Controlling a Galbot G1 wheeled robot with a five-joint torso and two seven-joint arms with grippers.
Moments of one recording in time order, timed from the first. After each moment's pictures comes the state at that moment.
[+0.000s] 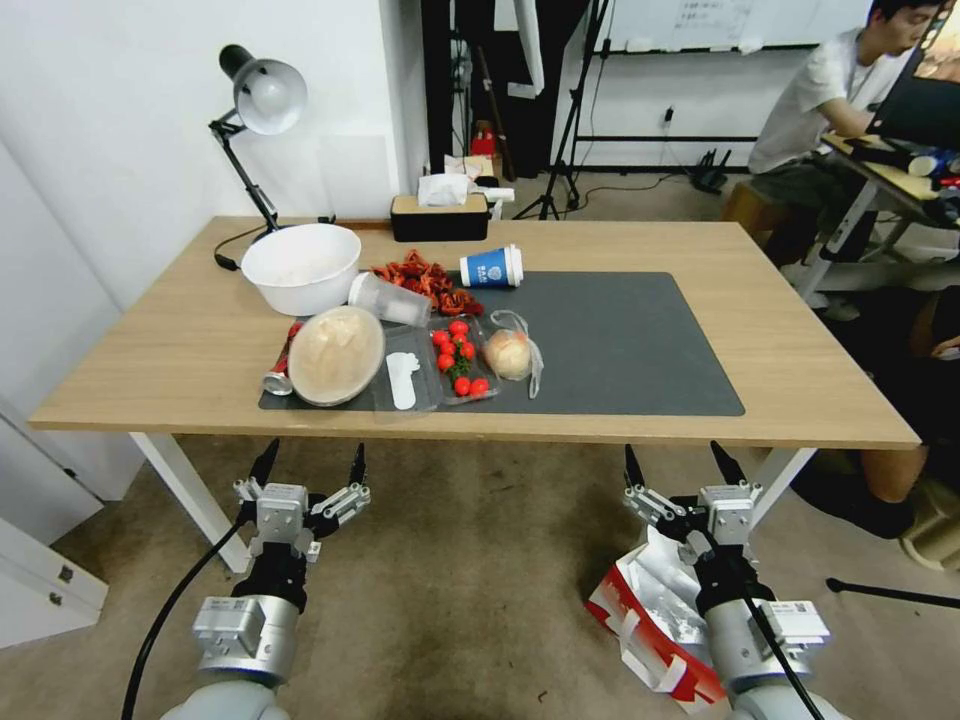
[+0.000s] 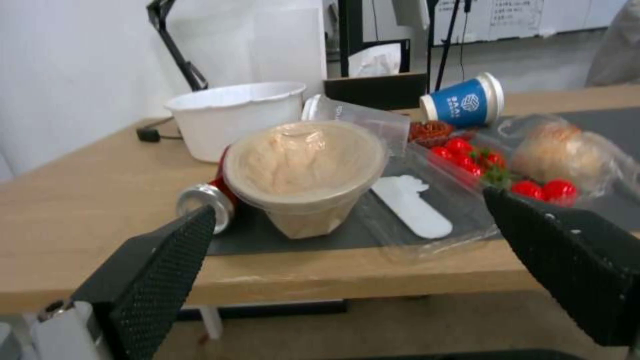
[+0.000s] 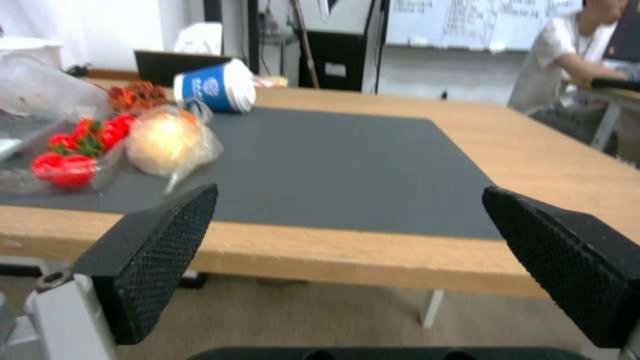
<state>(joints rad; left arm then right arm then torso) 1.78 -1.46 -0.53 -2.32 -0.10 0.06 -0.05 -1.80 1.51 0.59 2.32 0.03 -0.06 -0.02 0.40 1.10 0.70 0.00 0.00</state>
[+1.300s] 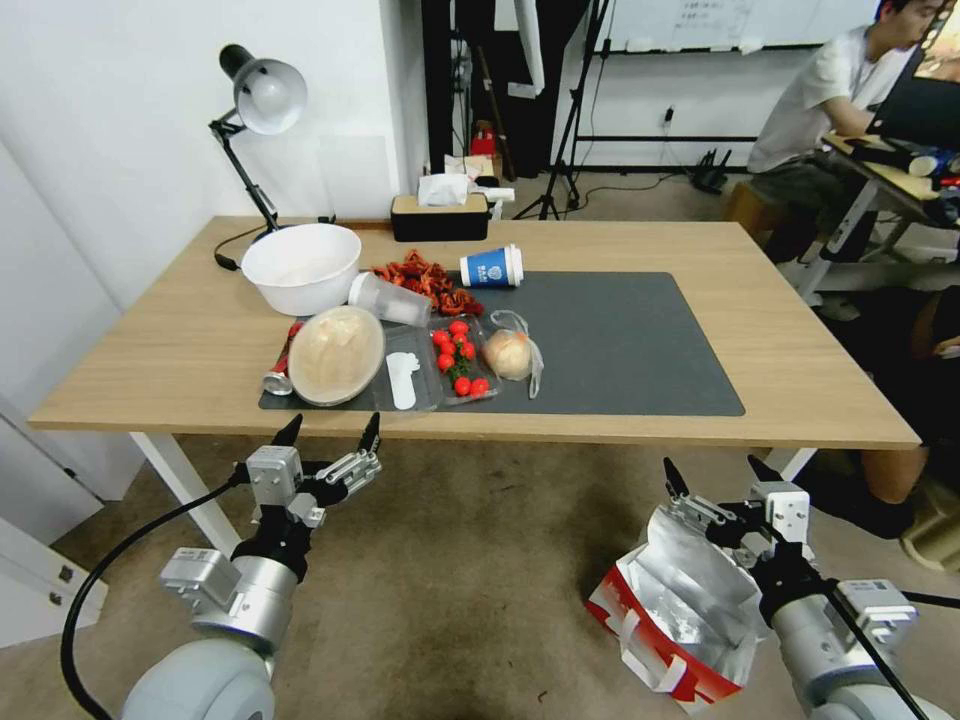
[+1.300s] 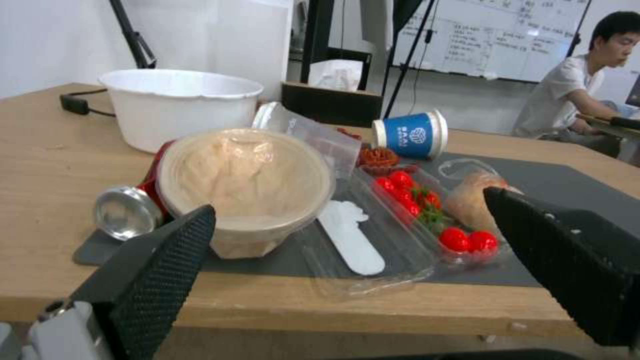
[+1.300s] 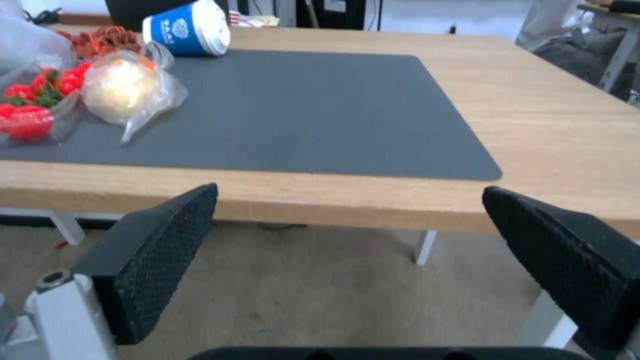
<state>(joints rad) 1.71 -1.28 -0.51 -2.36 -0.44 0.12 -0.12 -1.80 1.52 0.77 2.38 0.14 -0.28 -0.18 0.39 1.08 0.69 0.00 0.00</state>
